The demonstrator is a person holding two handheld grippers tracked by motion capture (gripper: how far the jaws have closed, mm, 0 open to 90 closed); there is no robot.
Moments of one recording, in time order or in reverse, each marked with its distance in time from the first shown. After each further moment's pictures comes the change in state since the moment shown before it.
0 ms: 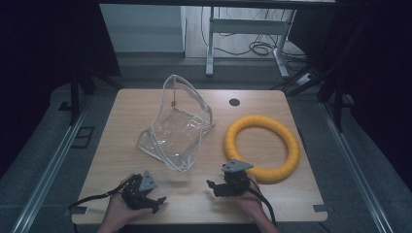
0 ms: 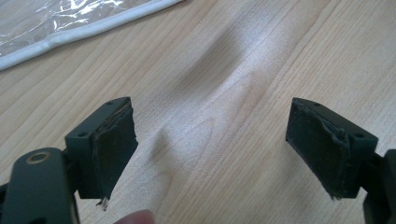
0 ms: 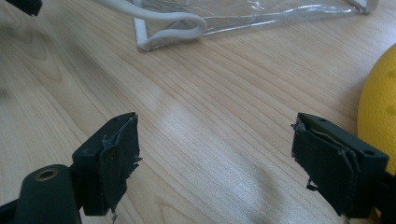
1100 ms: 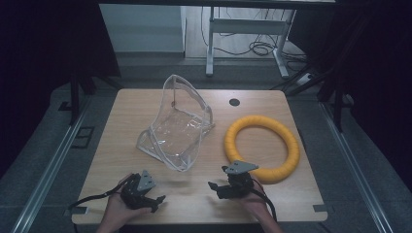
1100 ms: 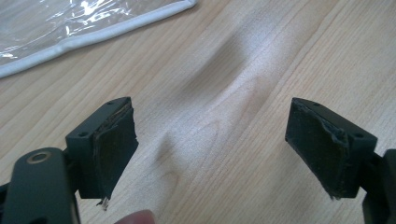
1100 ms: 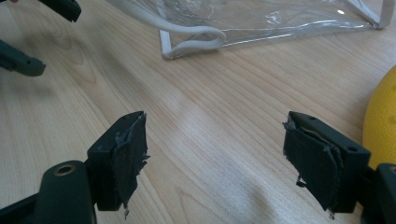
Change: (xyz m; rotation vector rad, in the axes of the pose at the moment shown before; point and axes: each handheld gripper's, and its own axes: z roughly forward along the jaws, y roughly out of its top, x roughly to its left) left arm 0.001 0.000 -0.005 -0.021 0.016 -0.007; right arm 0.000 0.003 -0.017 -0.022 0.071 -0.031
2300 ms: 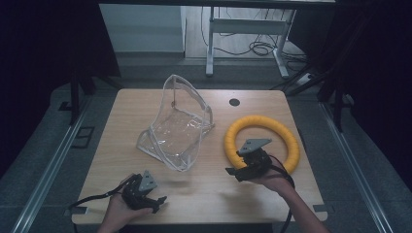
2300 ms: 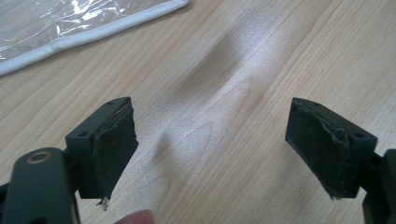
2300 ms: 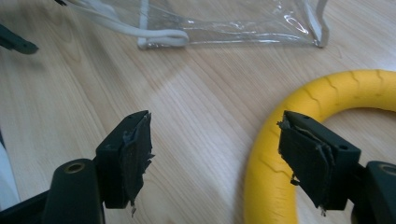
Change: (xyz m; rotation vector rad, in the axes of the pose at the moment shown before) left arm -0.003 0.002 0.002 0.006 -0.014 0.004; right arm -0.051 0.054 -0.047 0.162 0.018 -0.121
